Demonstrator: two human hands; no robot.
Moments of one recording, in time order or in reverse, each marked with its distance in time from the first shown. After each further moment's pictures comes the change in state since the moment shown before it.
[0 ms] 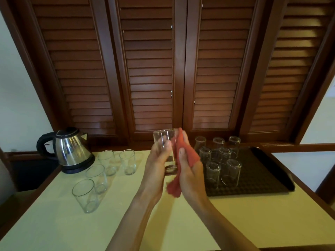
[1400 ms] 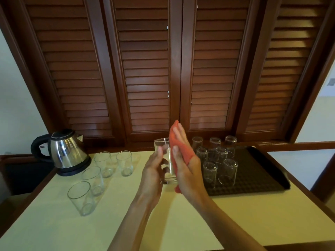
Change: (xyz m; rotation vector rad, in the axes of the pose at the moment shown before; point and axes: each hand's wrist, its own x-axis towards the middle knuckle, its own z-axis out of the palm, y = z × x) left_hand -0.002 -0.012 -0.001 -0.021 -0.005 -0.021; right_hand 0.008 -0.007 -0.004 0.007 -0.064 -0.032
